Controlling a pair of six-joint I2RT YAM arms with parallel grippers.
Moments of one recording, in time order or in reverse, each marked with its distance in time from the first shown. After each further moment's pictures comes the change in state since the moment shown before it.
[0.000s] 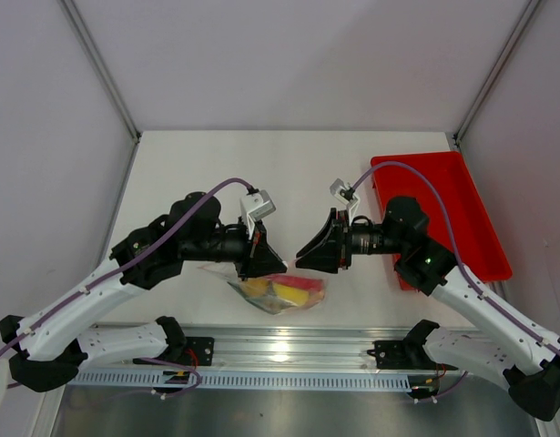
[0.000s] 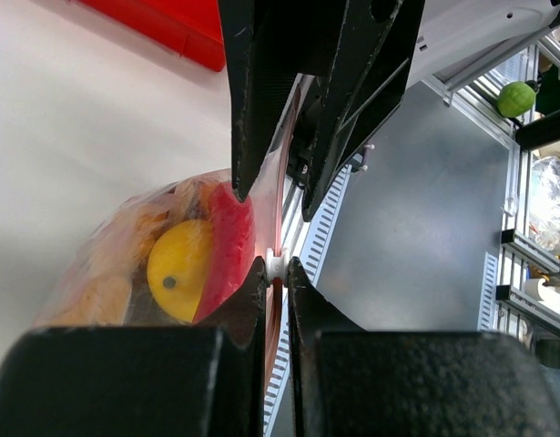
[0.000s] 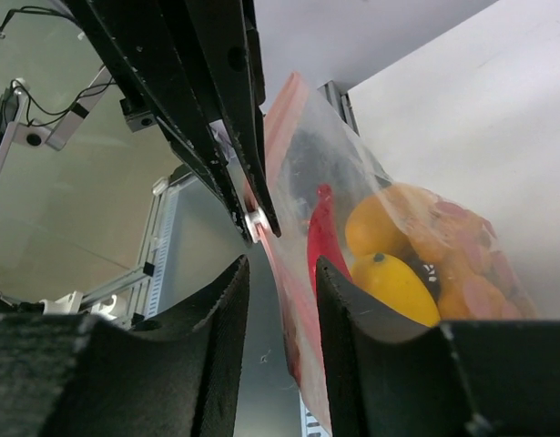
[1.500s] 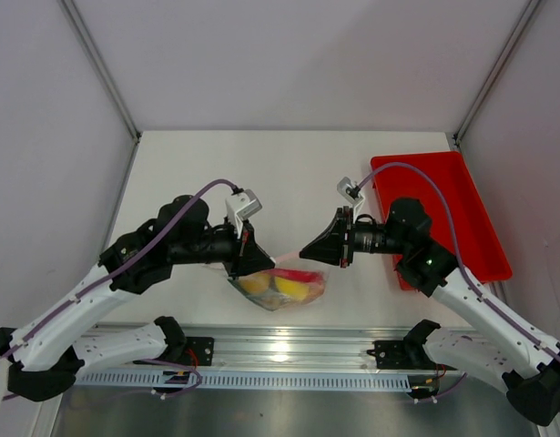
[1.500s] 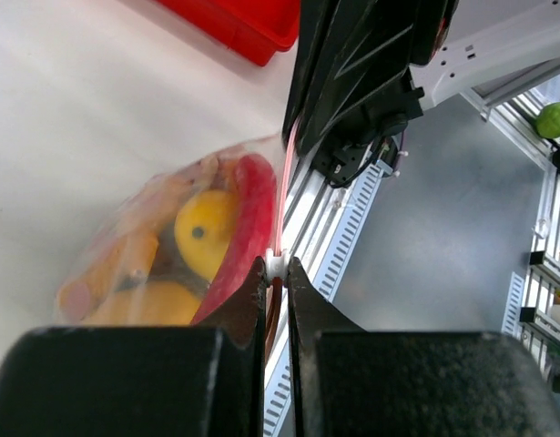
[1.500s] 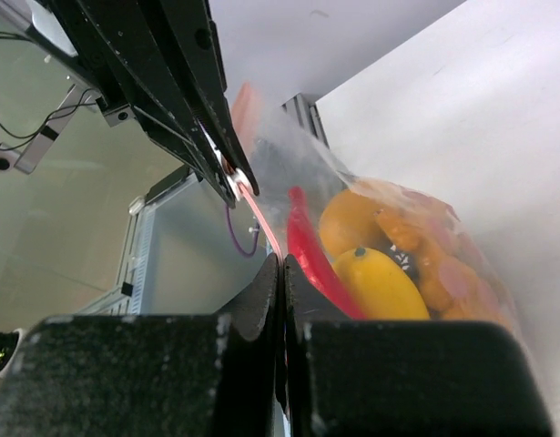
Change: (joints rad) left arm 0.045 -0.049 -0.026 -0.044 -0.057 0.002; right arm -0.047 -0.011 -0.041 0.027 0.033 -0.003
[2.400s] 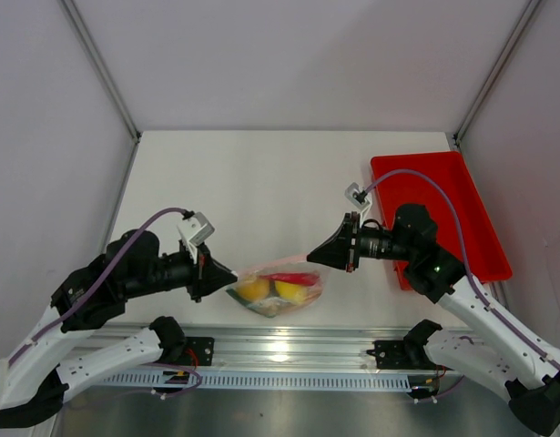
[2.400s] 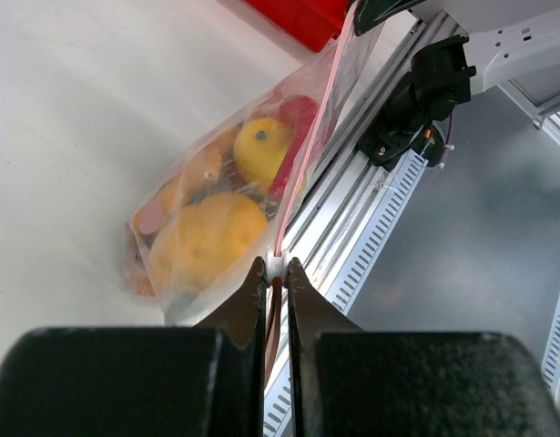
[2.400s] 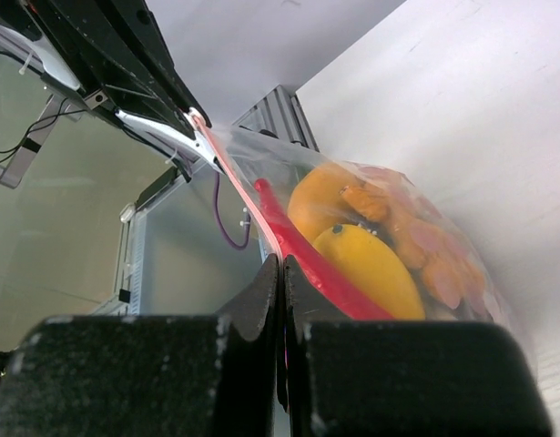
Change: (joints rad) left arm 0.011 -0.296 -0.105 -0.167 -0.155 0.008; right arm -0.029 -0.076 -0.038 -0.094 0.043 0.007
